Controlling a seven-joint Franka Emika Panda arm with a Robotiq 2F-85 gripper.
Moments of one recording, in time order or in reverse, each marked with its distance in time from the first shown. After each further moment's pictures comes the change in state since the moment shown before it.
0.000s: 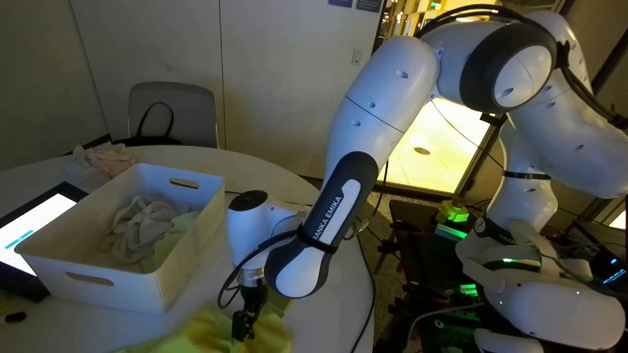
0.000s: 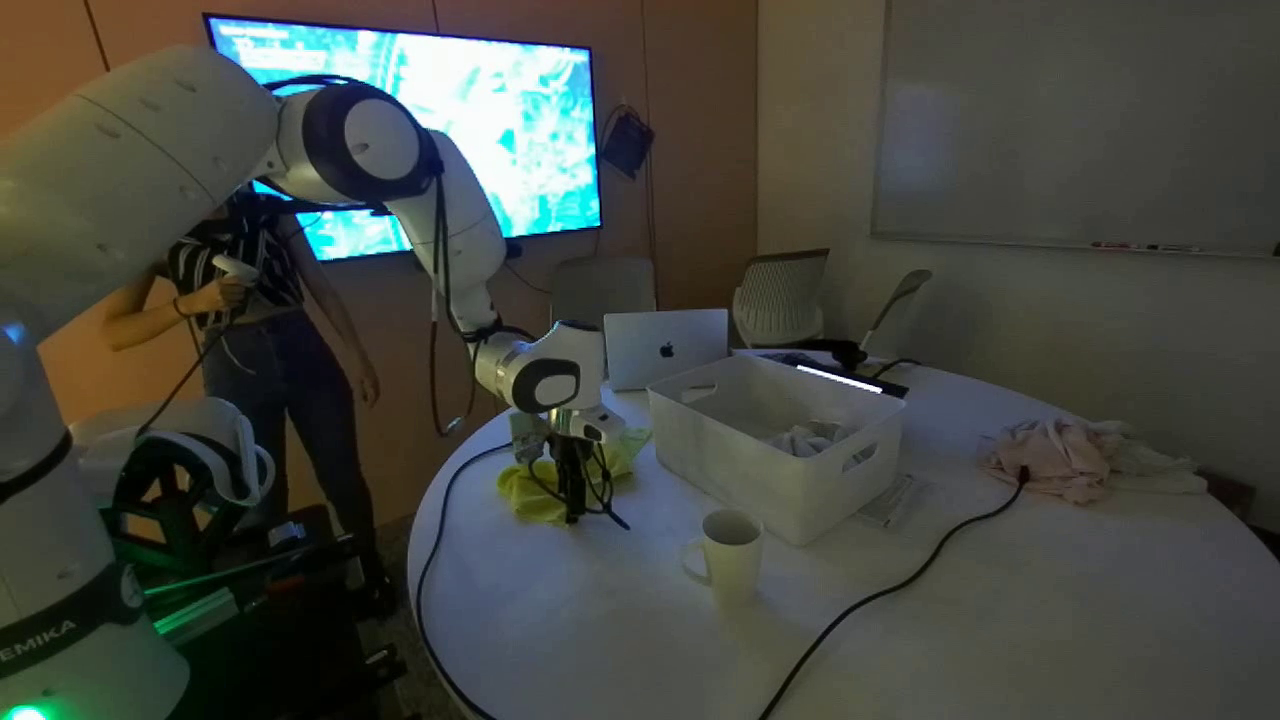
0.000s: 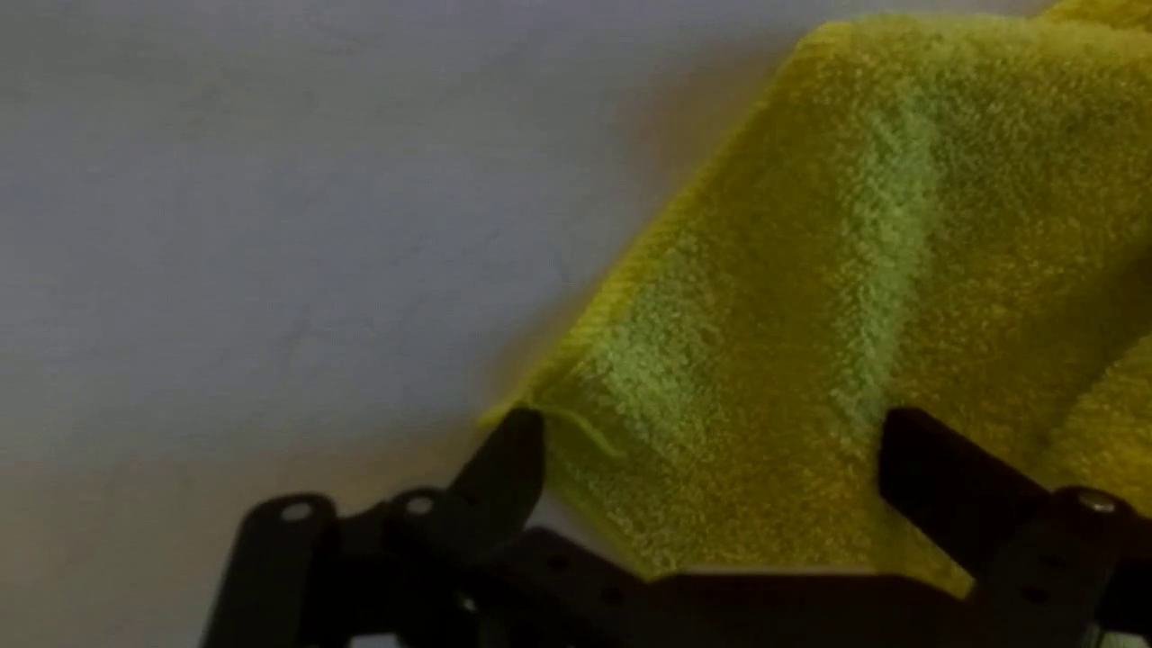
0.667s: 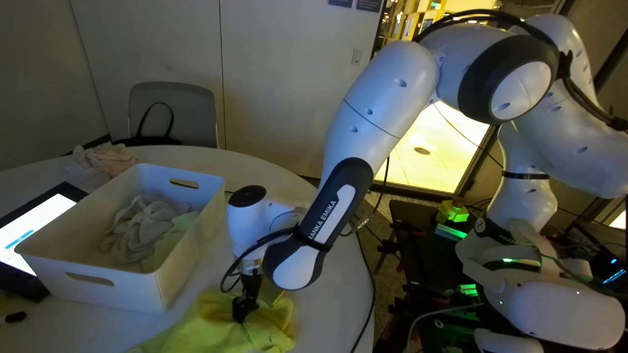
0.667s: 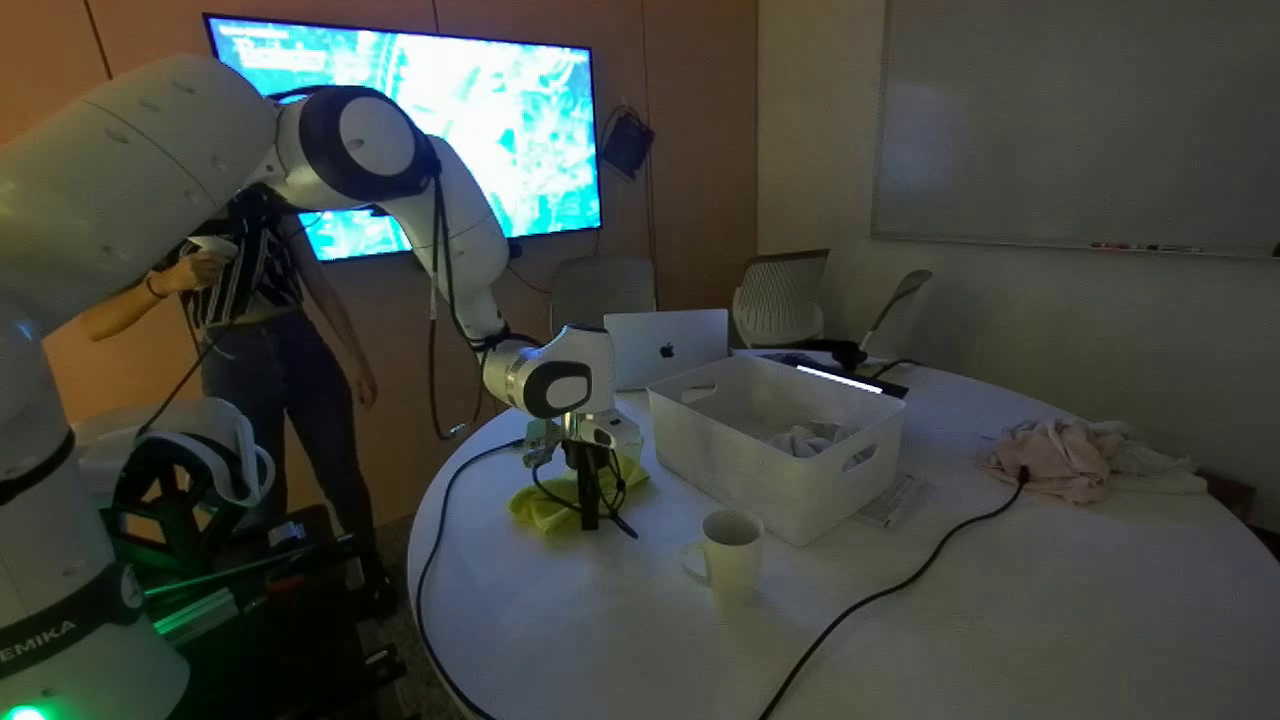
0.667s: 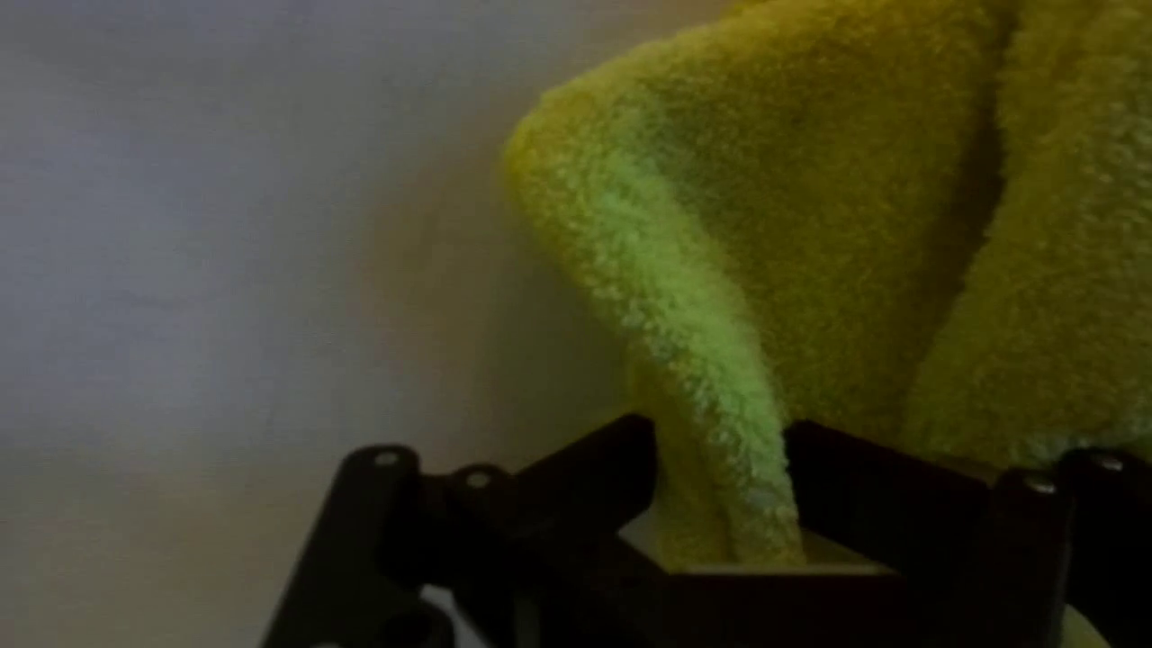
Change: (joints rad) arm 0.058 0.016 -0.113 0.014 -0.004 -0.001 0.136
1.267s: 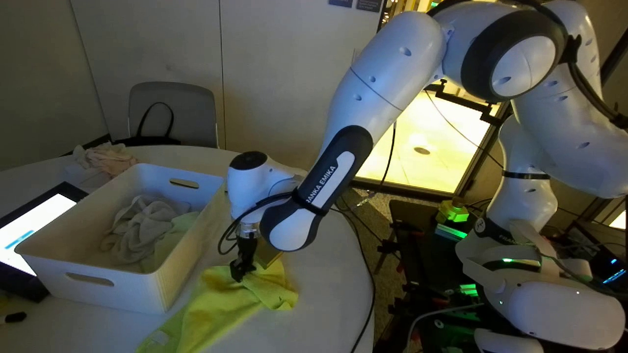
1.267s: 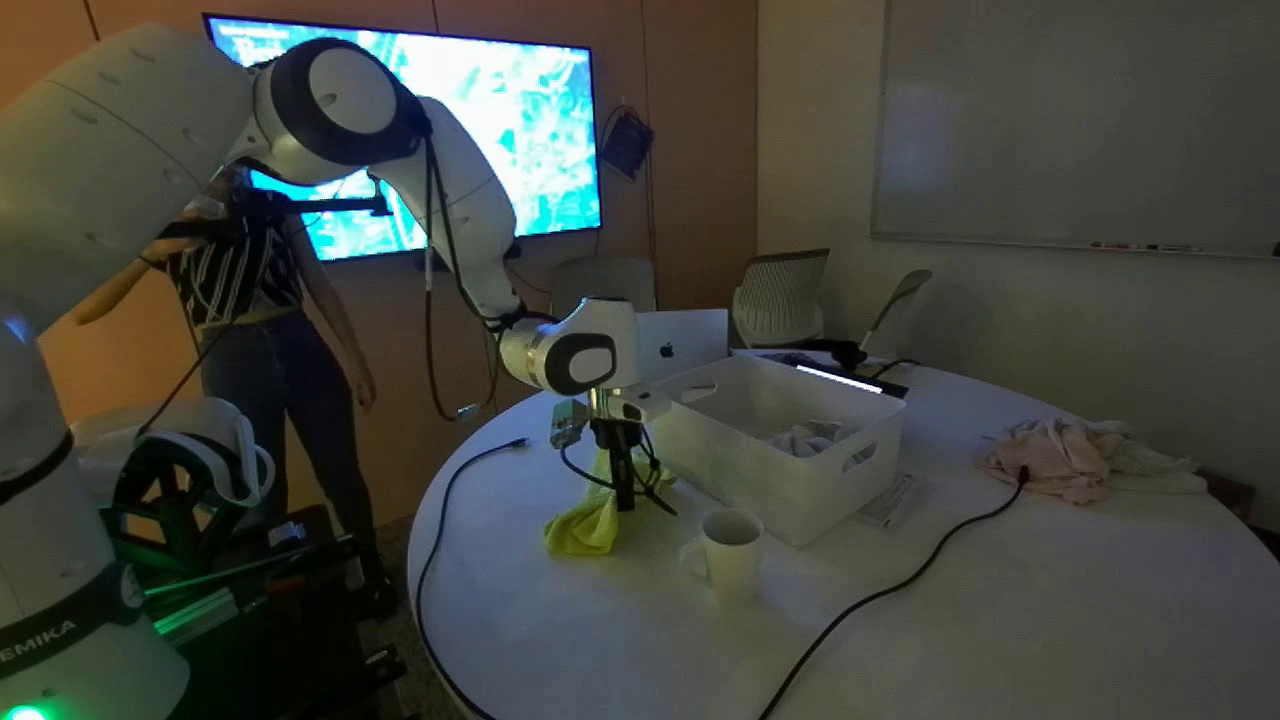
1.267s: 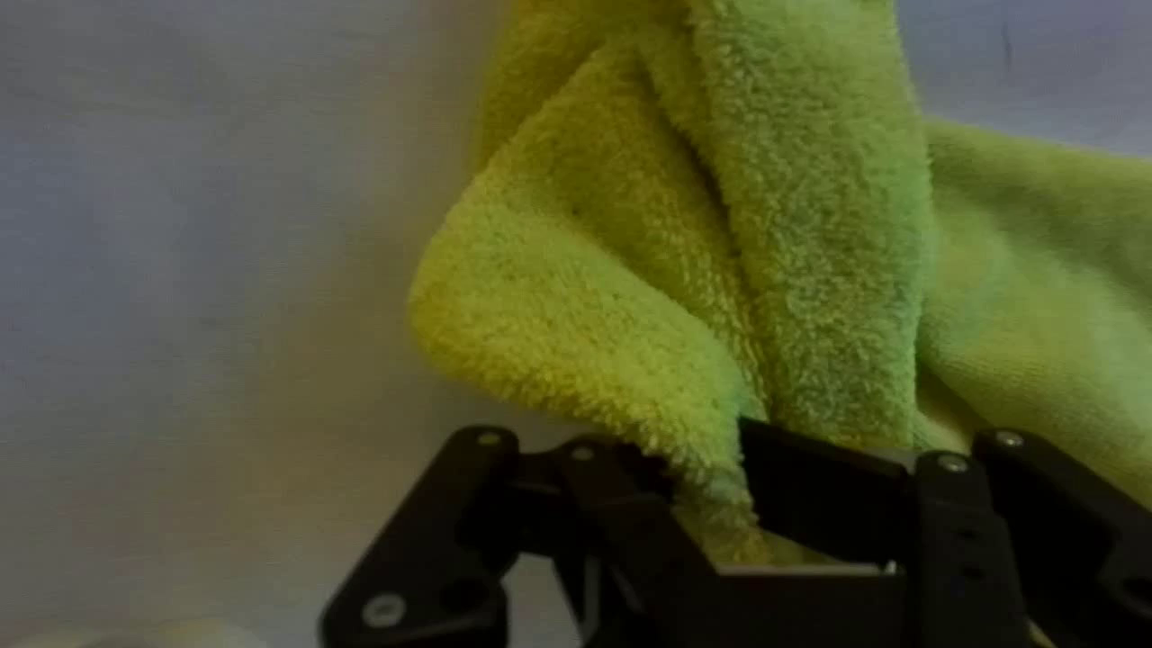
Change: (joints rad) arm -0.033 -0.101 -0.068 -0.041 -0.069 -0.001 0.006
